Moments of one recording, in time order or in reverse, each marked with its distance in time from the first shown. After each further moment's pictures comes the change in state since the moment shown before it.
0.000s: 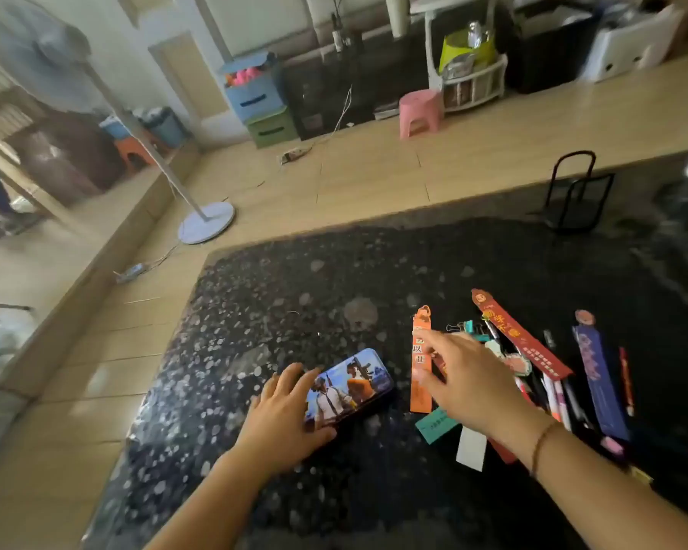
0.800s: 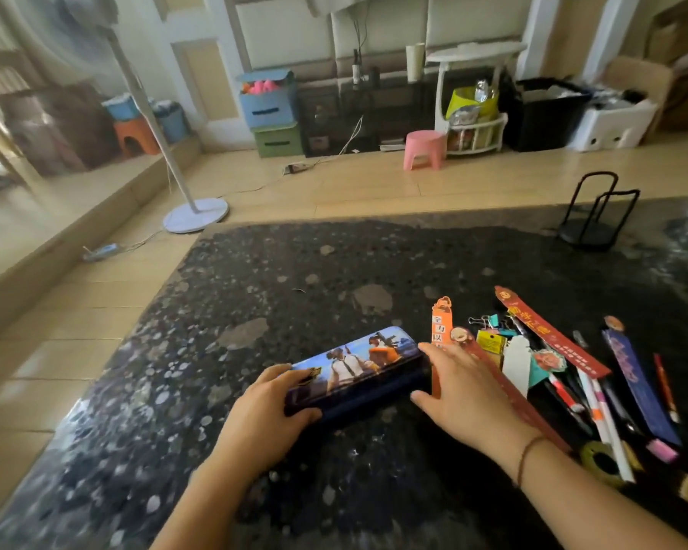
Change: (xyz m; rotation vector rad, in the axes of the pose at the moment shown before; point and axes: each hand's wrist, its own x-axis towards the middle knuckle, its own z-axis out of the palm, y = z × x) left_hand -0.007 -0.050 0.068 -0.386 0.266 -0.025; right_hand -0.009 -0.018 0.088 -0.242 -0.068 0.072
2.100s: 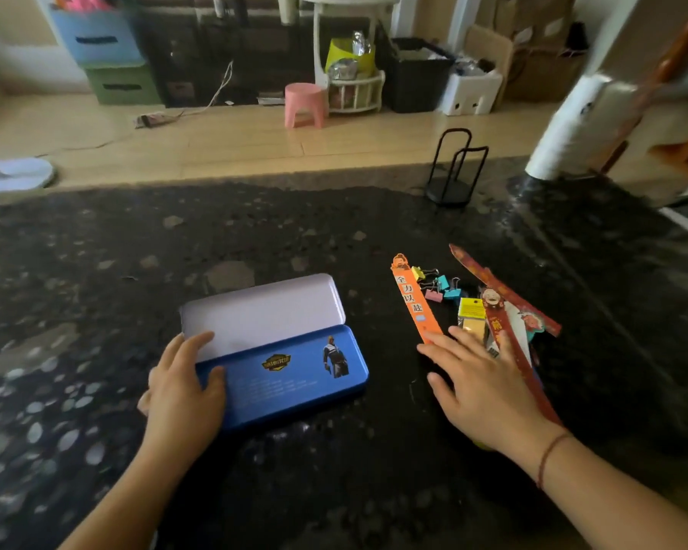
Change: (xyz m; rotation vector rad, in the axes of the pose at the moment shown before) left_hand 0.056 0.076 0.076 -0.227 0.119 -0.169; right_hand -0.050 0.155 -0.022 -0.375 -0.059 0.216
